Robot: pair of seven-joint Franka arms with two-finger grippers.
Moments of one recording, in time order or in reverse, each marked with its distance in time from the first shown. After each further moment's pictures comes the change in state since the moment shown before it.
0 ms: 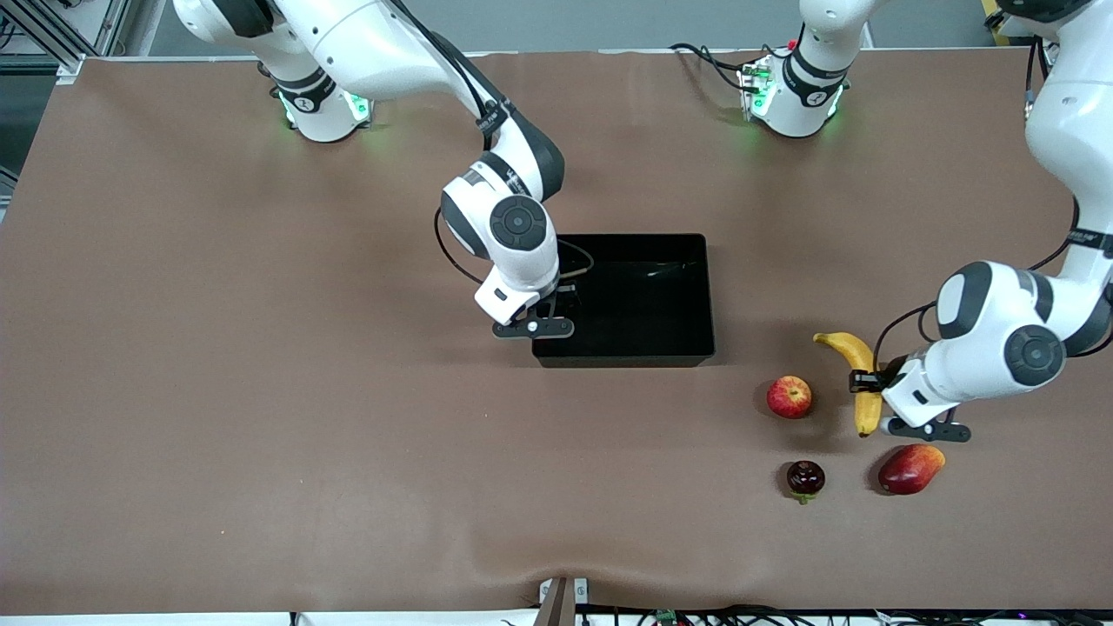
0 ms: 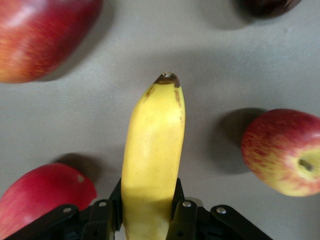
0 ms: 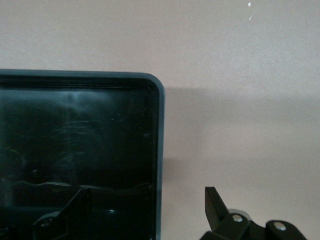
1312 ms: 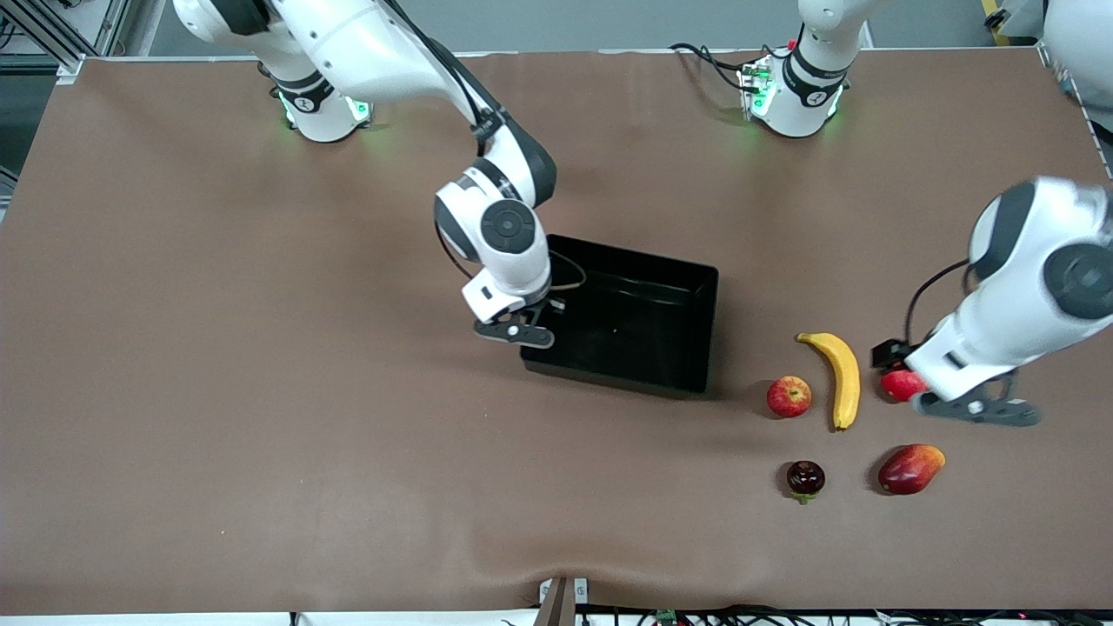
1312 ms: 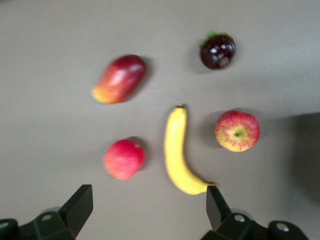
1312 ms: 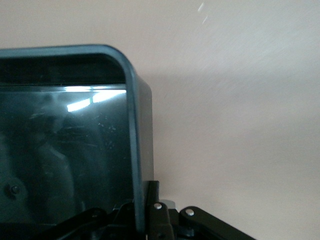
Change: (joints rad) left arm -0.038 -0.319 -0.124 0.139 0.012 -0.310 -0.016; right arm -0.022 -0.059 -0.022 -0.046 -0.002 0.038 0.206
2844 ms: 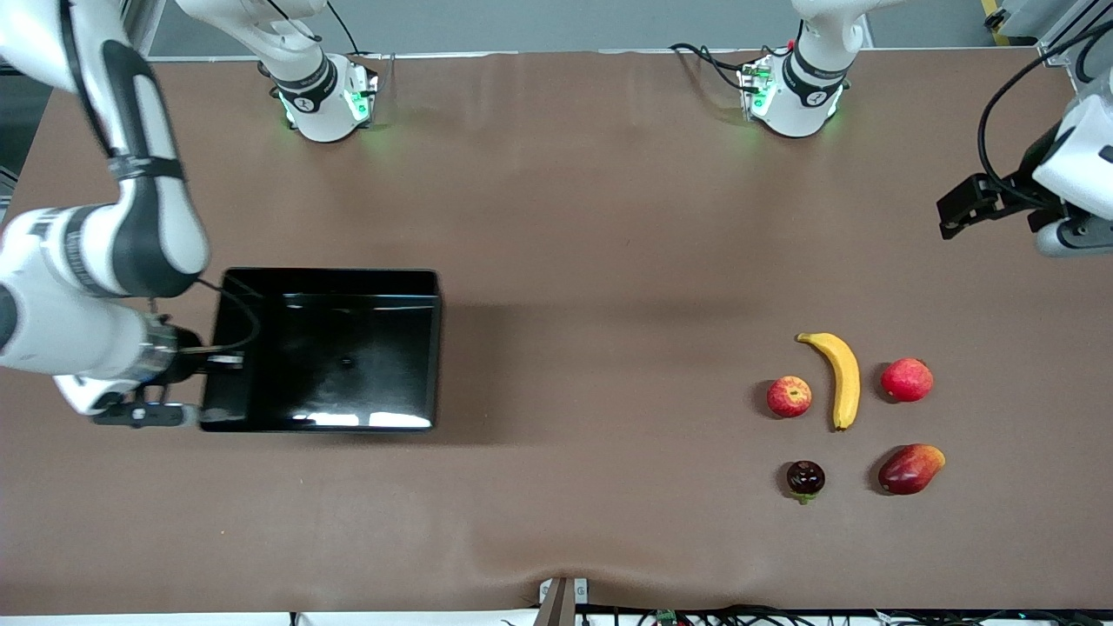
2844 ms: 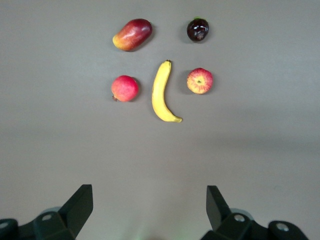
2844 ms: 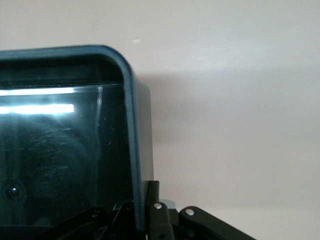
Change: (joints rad) left arm -0.477 -0.415 0.590 0.116 -0.473 -0.377 0.010; right arm -0.738 -0.206 -0.010 -0.025 0.036 -0.290 -0.956
